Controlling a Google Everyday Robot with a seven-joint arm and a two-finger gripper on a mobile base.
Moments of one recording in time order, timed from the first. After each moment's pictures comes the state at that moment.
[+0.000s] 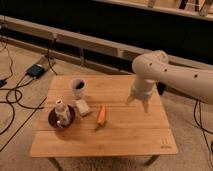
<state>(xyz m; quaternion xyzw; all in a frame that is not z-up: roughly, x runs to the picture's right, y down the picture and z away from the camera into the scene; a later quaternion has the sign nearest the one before) 0.118 0.117 0.693 -0.22 0.29 0.76 0.53</state>
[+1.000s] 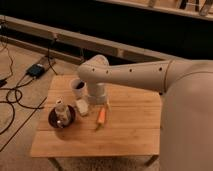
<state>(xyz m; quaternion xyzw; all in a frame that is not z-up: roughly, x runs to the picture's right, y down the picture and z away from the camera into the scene) -0.029 0.121 0.721 -0.28 0.29 0.63 0.66</state>
